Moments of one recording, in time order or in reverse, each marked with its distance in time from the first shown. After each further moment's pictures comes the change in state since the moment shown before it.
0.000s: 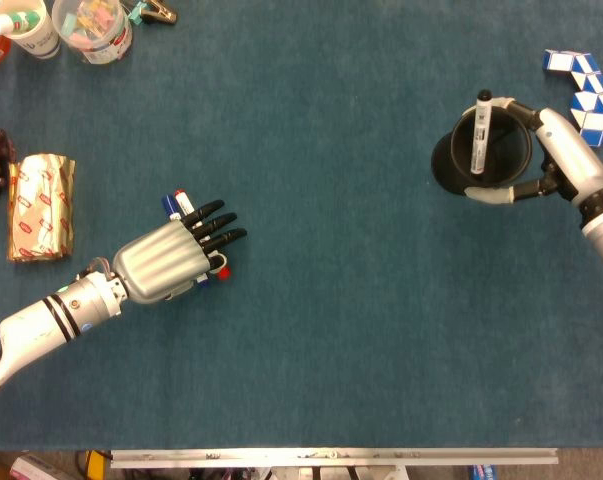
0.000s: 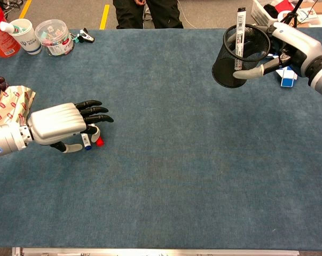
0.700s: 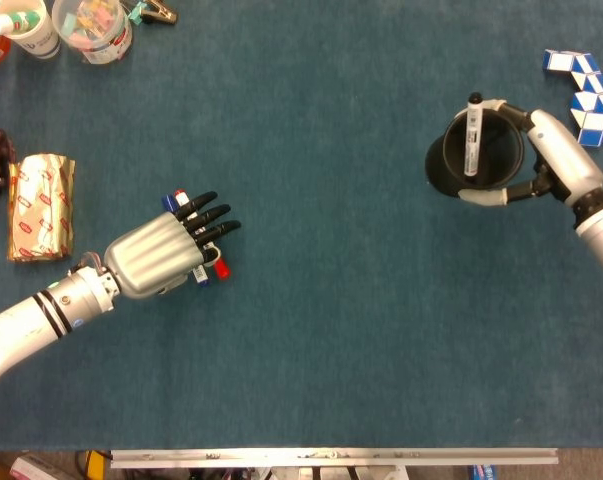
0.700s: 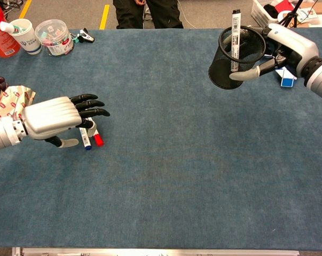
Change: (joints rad) left arm 0.007 0.056 -0.035 -0.059 0.012 -0.014 0.008; right arm 0.011 -0.006 -0.001 -0.005 0.003 -0.005 -0.017
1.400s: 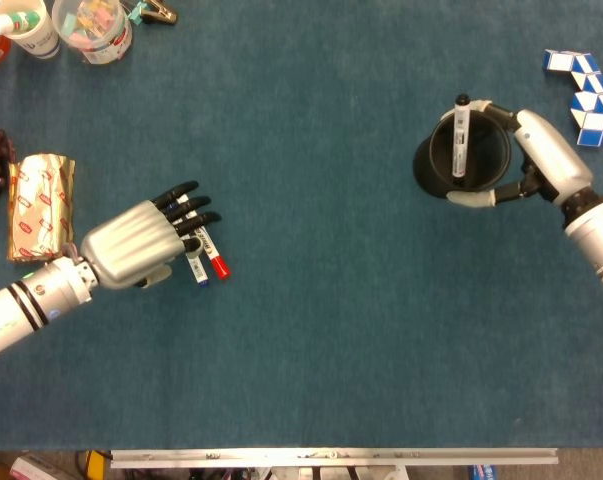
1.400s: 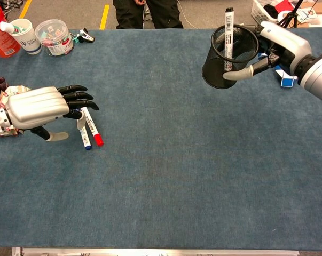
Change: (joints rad) left arm -0.002 0.106 -0.030 -0.066 0.033 -0.017 -0.101; right arm 0.018 -0.007 0.006 -0.019 -0.001 -0.001 -0.025
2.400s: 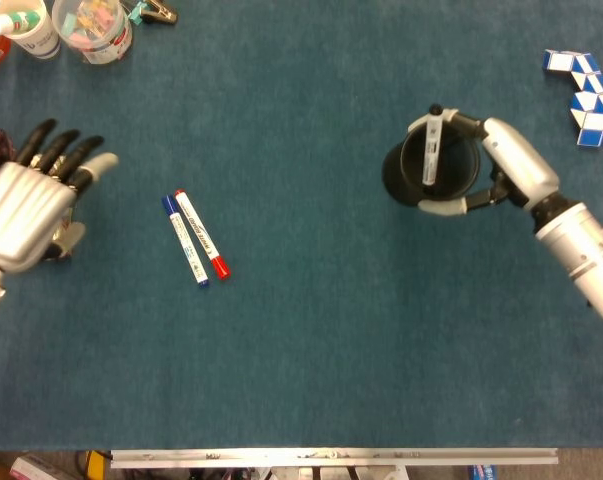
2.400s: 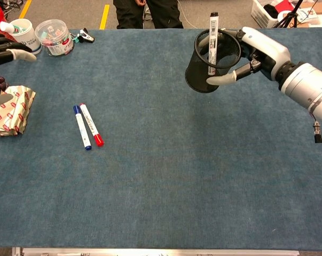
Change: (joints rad) left arm 0.234 0.338 -0.199 -0.492 -0.334 -0.020 0.330; right arm 0.024 -0.085 0.000 0.061 -0.077 0.016 0.060
